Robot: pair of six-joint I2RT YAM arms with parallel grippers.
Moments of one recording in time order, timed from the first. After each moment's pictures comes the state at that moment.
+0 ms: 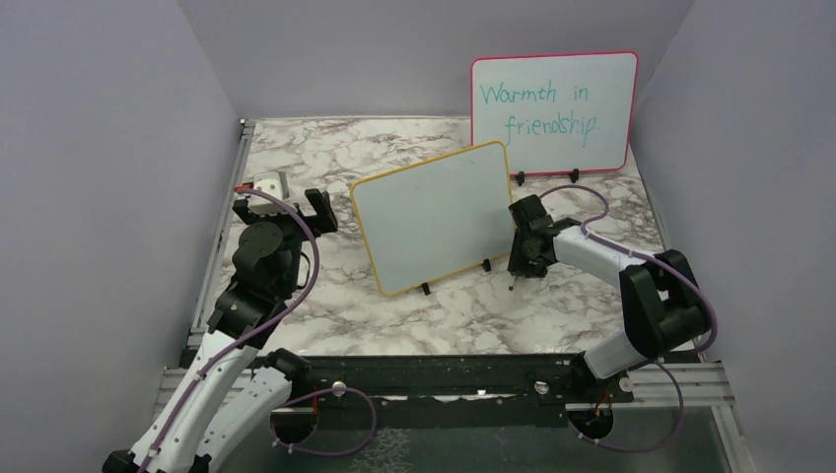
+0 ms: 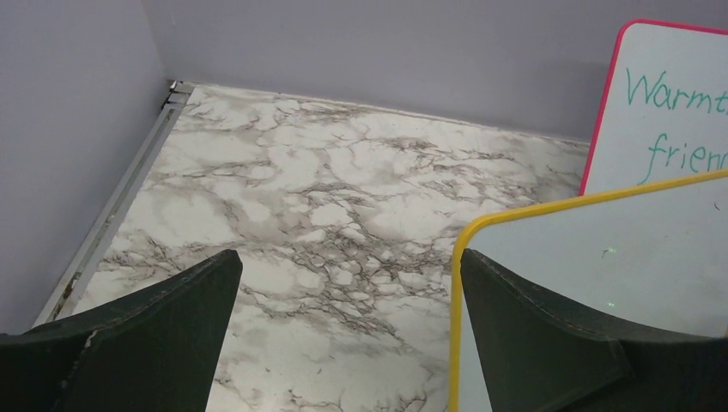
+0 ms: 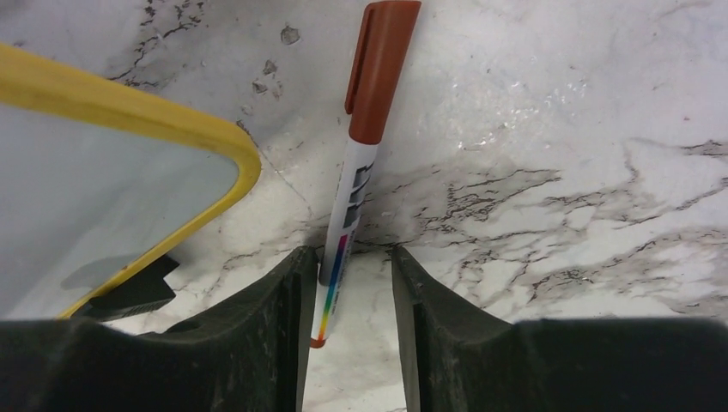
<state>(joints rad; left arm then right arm) -0.50 0.64 0.79 -0.20 -0.52 -0.18 0.40 1.53 0.83 -0.52 0.19 0.61</state>
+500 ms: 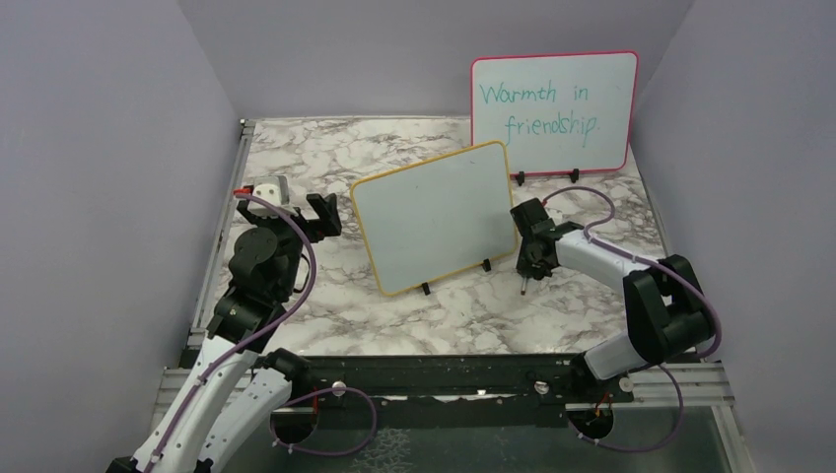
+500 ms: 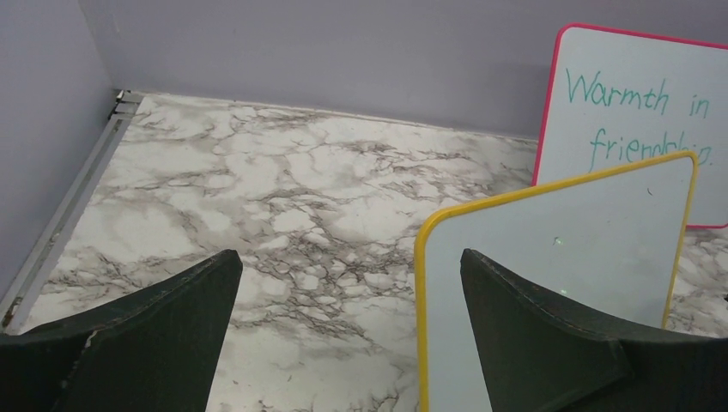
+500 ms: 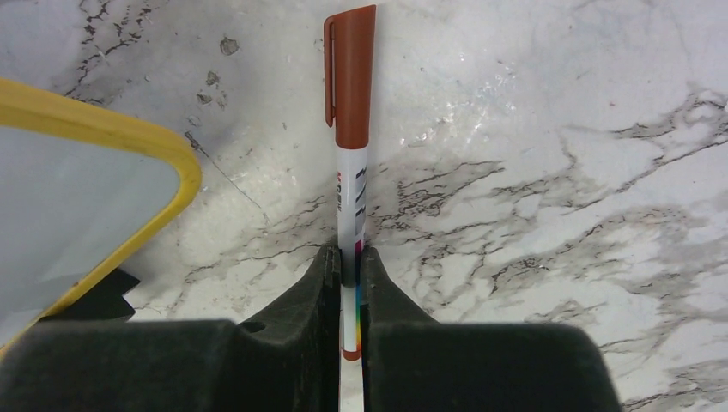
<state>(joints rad) -0.43 0.60 0.76 -0.15 -0.37 -0.21 0.40 1.51 0.81 -0.53 0.28 0.64</state>
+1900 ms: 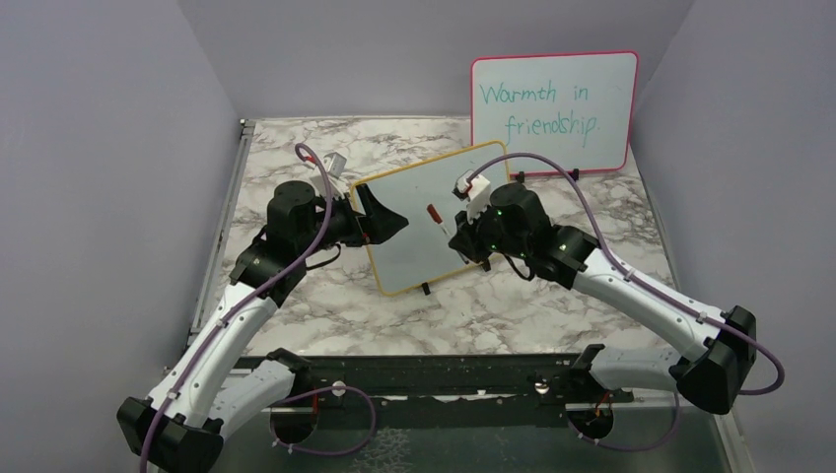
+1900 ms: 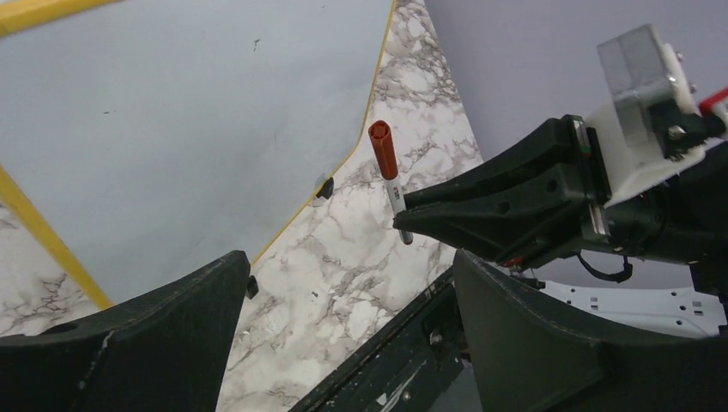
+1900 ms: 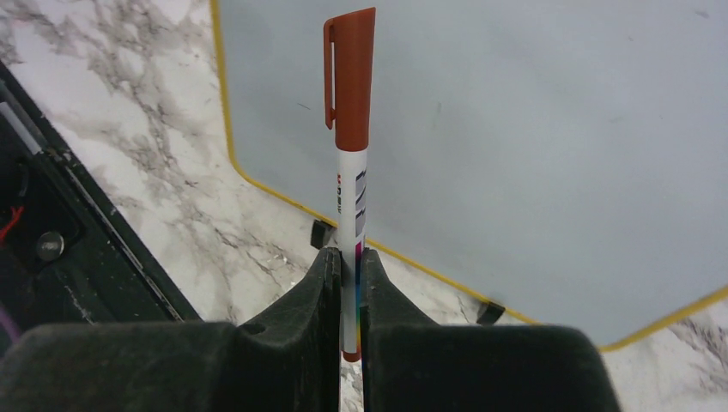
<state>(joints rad) -0.43 0.90 0.94 -0.33 0.38 -0.65 0.80 1.20 1.05 -0.40 -0.05 0.07</state>
